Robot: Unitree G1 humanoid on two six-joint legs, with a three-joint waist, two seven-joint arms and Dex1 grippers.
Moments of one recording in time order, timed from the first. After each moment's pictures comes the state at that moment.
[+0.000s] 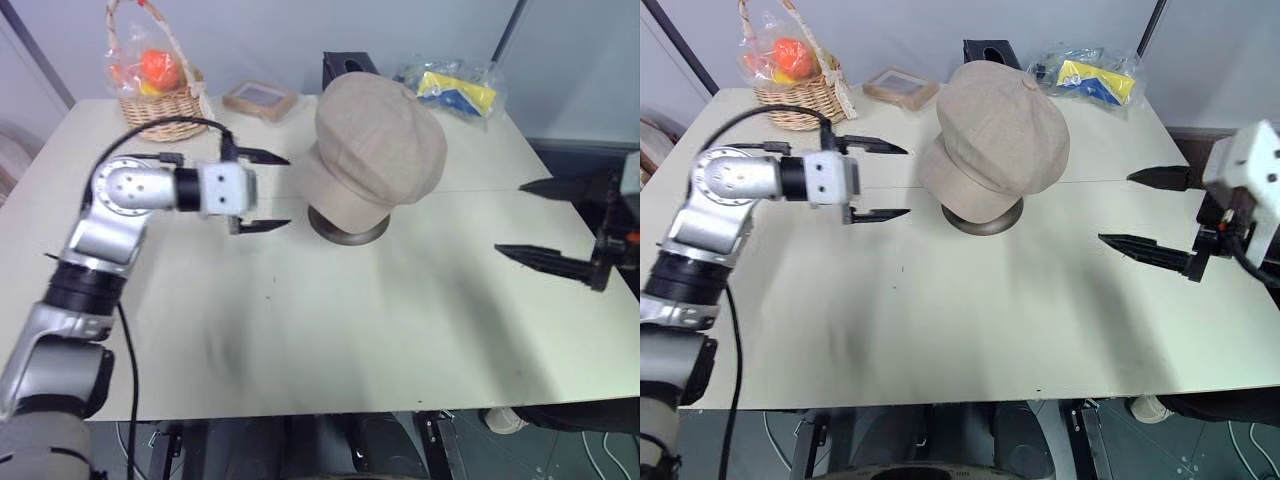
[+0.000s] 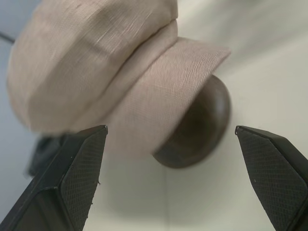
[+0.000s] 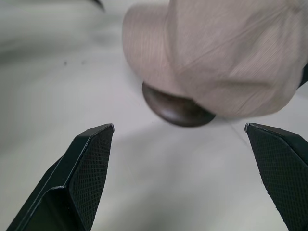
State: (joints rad) left arm -0.77 0.82 -0.17 0.11 -0.21 -0.11 -1.18; right arm -0.10 -1.19 -0.60 -0.44 0.70 0.65 1.09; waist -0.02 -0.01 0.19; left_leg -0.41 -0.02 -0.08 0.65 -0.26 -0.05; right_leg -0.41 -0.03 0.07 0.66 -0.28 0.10
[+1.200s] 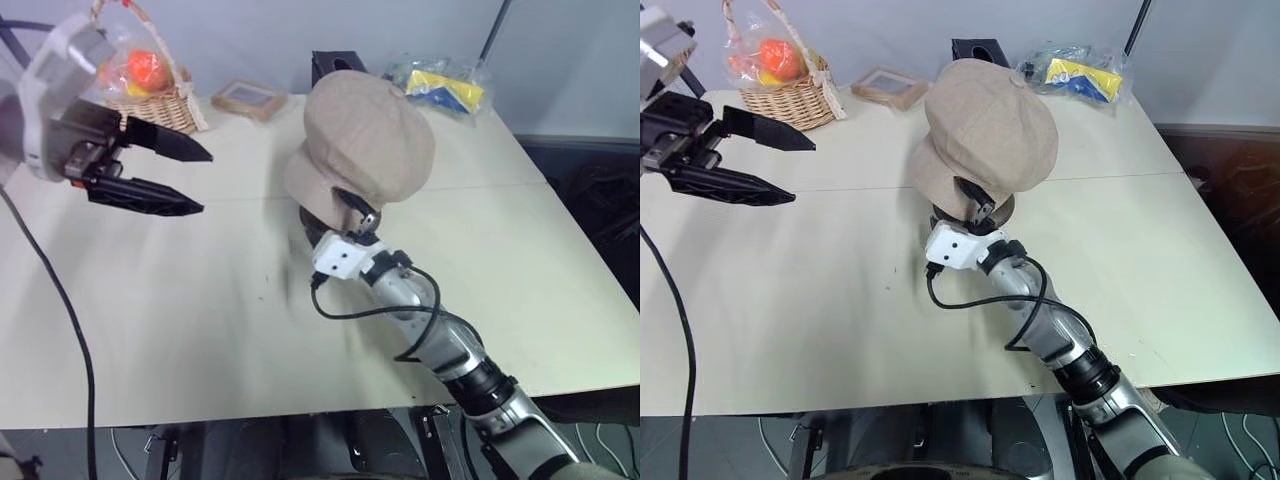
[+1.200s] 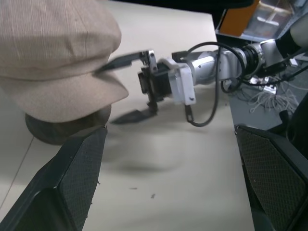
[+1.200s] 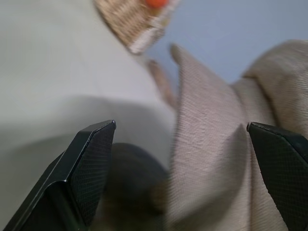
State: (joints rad) left arm -1.07 1.22 -0.17 0.12 -0.71 0.82 -1.61; right arm -0.45 -0.31 0.46 -0.09 -0.56 0.08 0.06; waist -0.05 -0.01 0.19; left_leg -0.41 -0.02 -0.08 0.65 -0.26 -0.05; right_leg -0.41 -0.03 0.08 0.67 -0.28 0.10
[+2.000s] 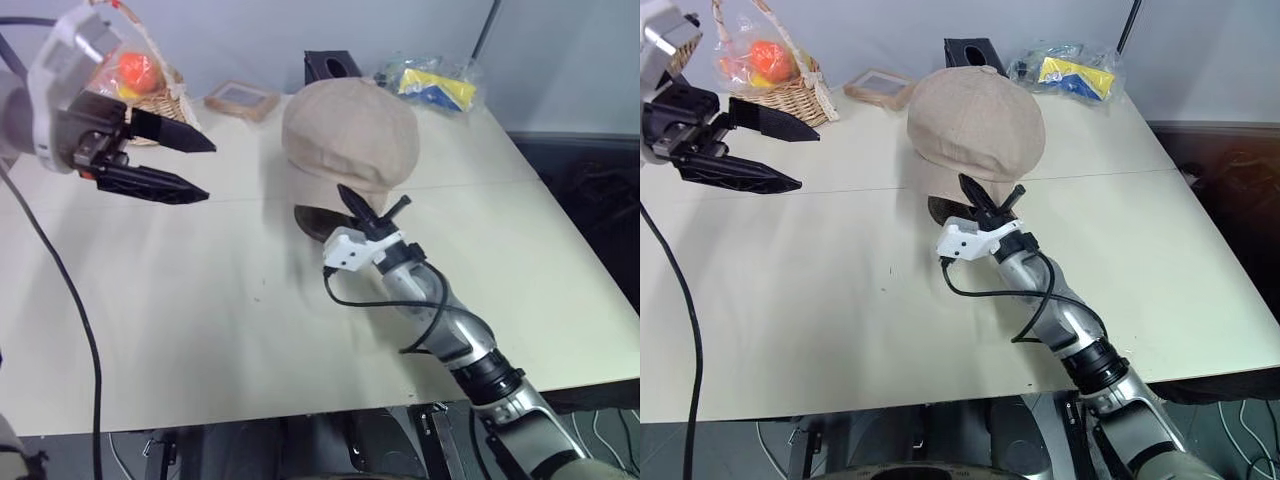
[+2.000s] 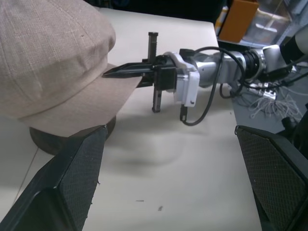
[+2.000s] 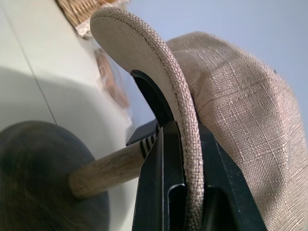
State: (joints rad) left arm -1.12 1.16 -0.16 0.18 -0.68 0.83 -1.61; right arm -0.45 -0.44 0.38 -0.05 -0.70 -0.15 -0.02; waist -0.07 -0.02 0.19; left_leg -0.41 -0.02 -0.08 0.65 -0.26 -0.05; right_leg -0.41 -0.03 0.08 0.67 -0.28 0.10
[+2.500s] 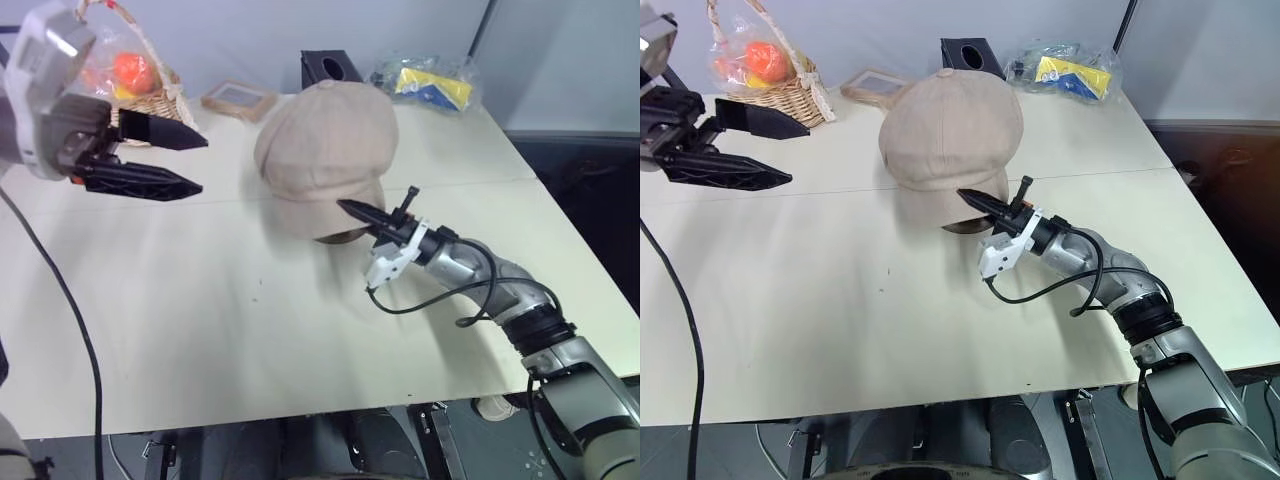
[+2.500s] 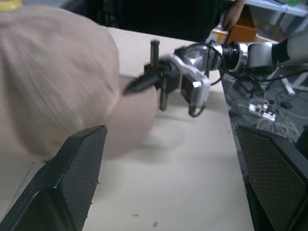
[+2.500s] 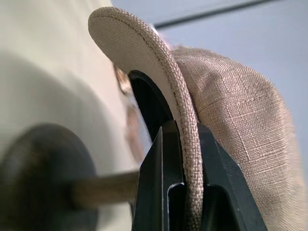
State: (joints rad) left arm -1.00 1.15 0.02 0.10 -0.71 0.91 -1.56; right arm -0.65 -0.63 0.38 0.35 -0.63 -0.80 0.01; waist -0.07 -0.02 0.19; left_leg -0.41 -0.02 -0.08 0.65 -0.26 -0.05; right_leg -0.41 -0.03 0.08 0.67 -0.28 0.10
